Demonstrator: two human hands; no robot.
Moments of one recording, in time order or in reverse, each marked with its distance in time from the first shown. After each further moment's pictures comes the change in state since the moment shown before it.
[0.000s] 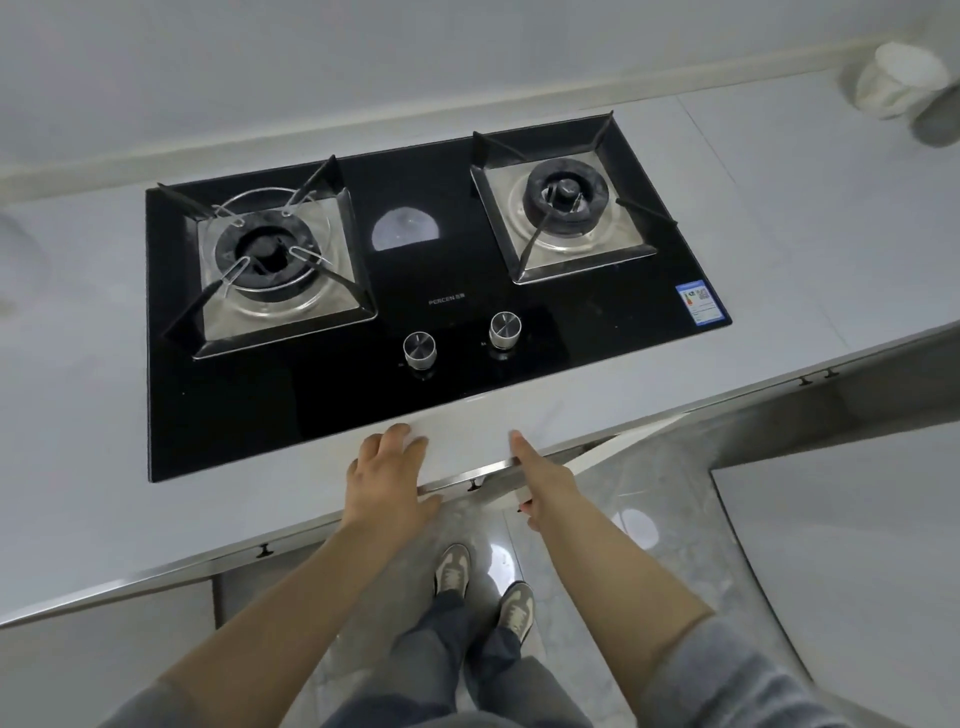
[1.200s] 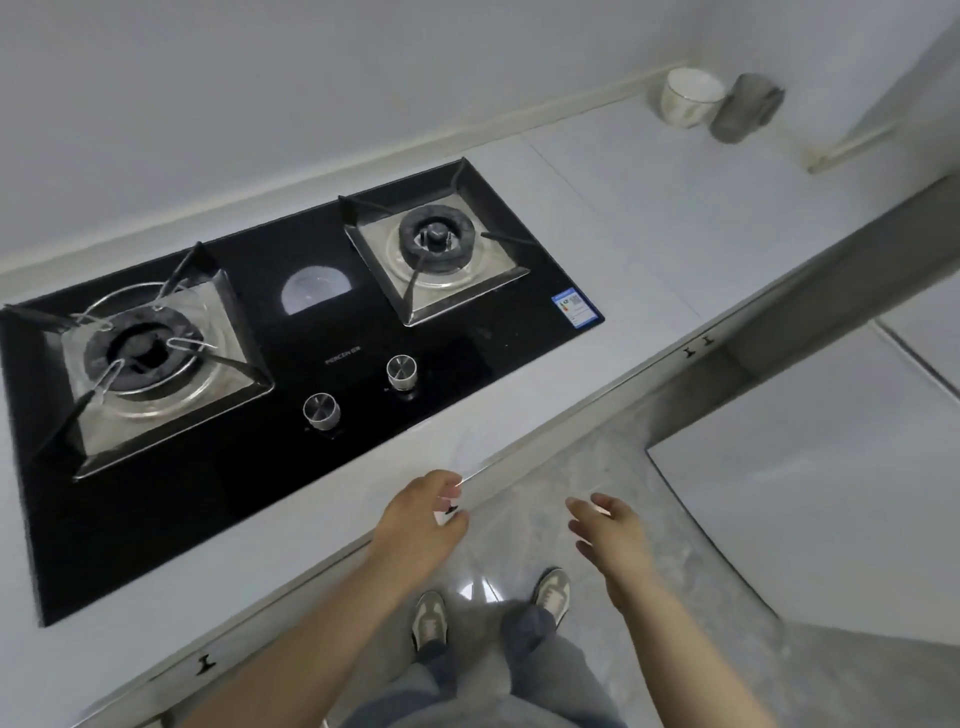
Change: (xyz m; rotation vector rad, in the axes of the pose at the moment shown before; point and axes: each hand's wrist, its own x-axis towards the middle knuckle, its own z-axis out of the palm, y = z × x) left_hand -0.002 0.089 0.000 -0.546 -0.180 0.169; right_hand -0.028 0.053 -0.130 0.264 0.205 -0.328
